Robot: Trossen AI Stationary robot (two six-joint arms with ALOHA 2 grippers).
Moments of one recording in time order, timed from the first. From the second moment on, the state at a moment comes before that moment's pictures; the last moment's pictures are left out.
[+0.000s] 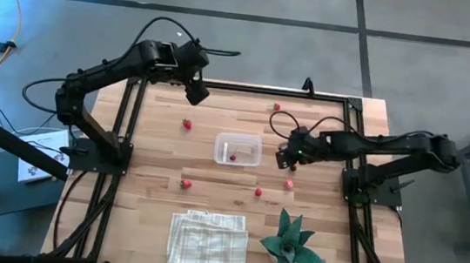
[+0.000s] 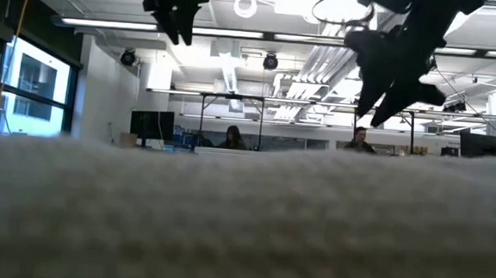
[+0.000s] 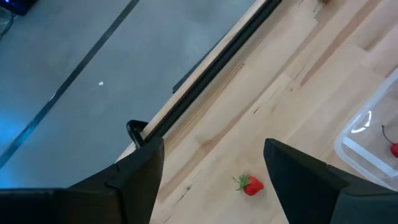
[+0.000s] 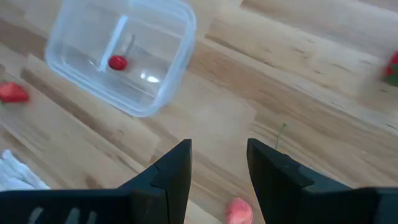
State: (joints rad) left arm 0.56 1.54 1.75 -1.29 -0.42 -0.14; right arm -0.06 1.25 0.86 -0.69 0.17 1.01
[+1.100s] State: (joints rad) left arm 0.56 1.54 1.75 -1.30 -0.41 -0.16; right arm -0.17 1.57 0.86 -0.74 0.02 0.88
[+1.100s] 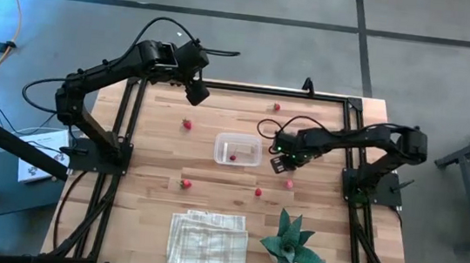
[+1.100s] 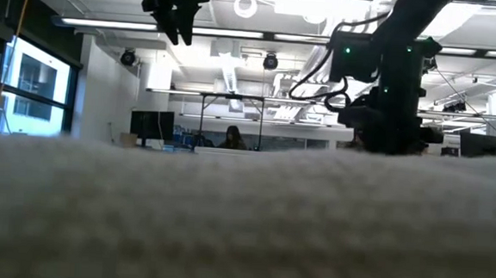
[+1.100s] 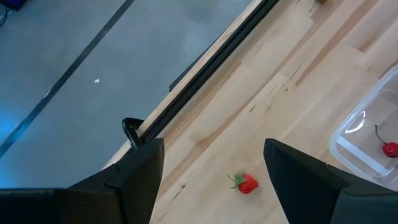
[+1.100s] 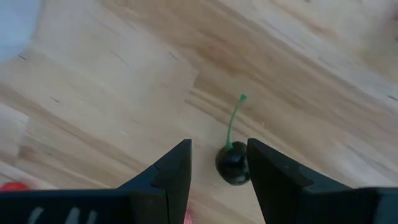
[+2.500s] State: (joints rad) left arm 0.56 1.54 1.74 -1.32 -0.40 -0.23; right arm -0.18 1.53 1.29 -0.65 0.13 0.50
